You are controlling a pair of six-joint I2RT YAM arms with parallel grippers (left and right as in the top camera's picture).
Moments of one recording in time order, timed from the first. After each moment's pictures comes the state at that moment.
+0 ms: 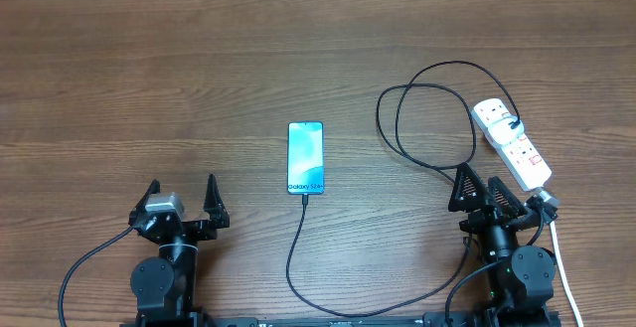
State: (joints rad) left arm 0.07 0.02 0.01 -0.08 0.03 -0.15; right arm 0.08 0.02 0.05 -0.15 0.01 0.76
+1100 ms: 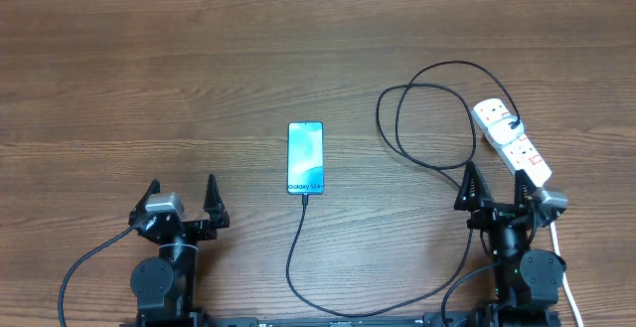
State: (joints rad) left arm 0.07 0.02 0.01 -0.08 0.03 -0.15; right arm -0.06 0.01 0.02 -0.03 -0.03 0.36
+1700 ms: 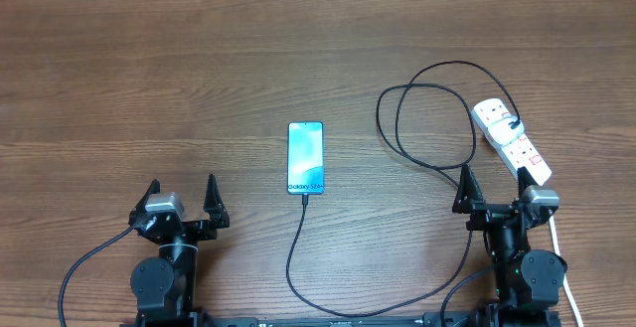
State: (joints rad) left arm 0.07 0.02 0.01 -0.08 0.03 -0.15; right arm -0.07 0.01 0.02 -0.03 -0.07 0.17
